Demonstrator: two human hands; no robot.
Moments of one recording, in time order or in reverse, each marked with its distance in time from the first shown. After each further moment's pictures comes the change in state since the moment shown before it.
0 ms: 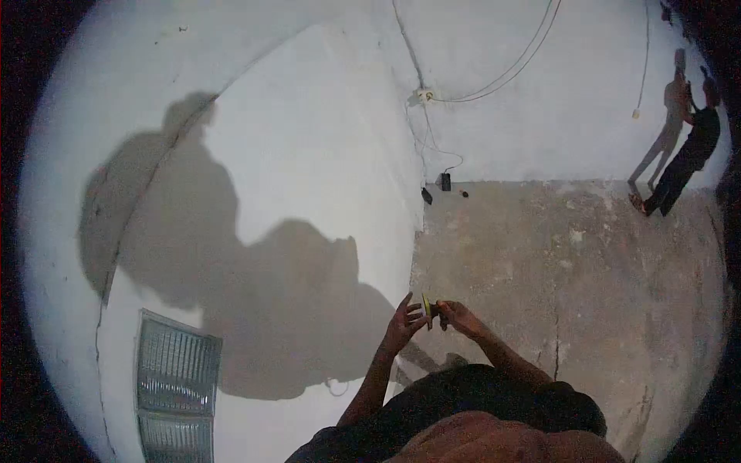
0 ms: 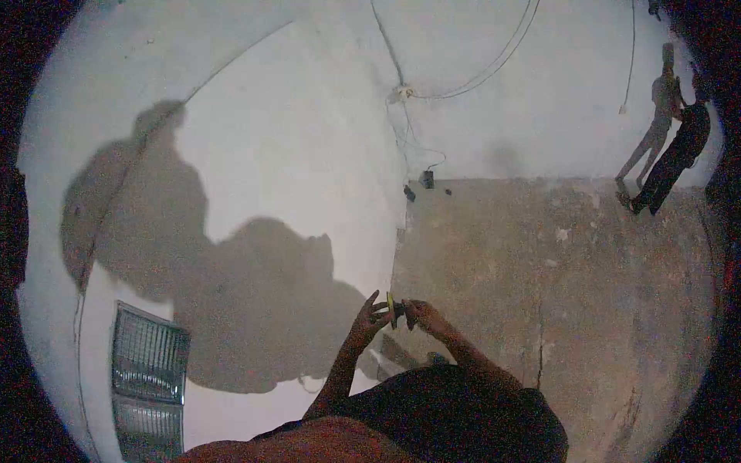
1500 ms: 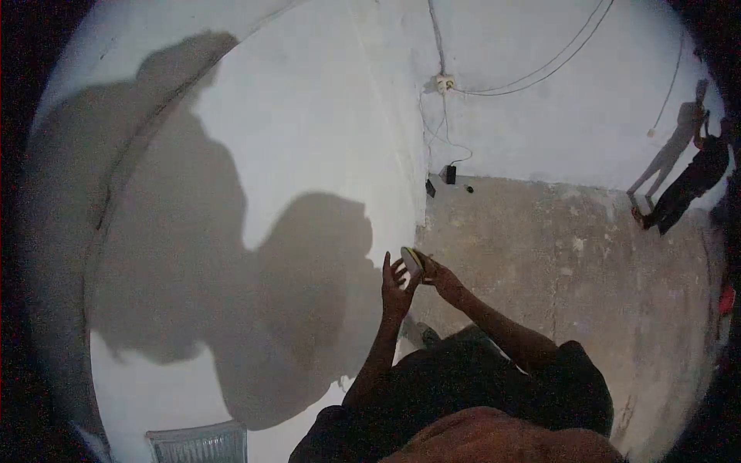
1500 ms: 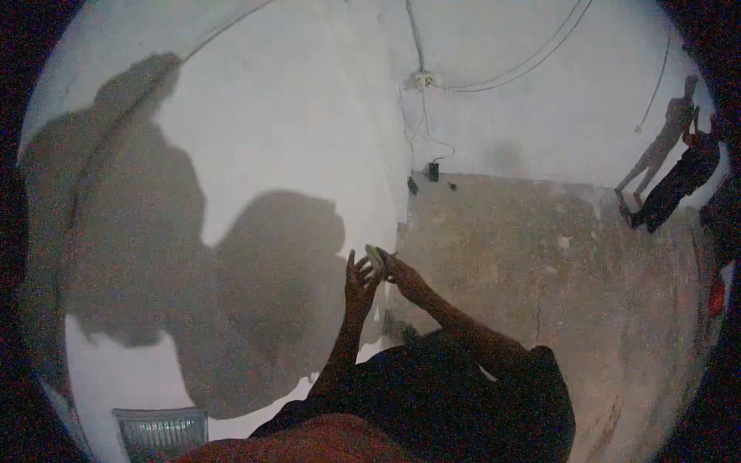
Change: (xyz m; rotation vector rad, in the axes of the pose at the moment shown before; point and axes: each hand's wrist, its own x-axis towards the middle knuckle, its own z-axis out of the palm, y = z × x) left_hand 0.115 0.006 -0.100 0.063 0.382 0.325; right_hand 0.176 -0.041 0.040 0.025 -0.074 -0.260
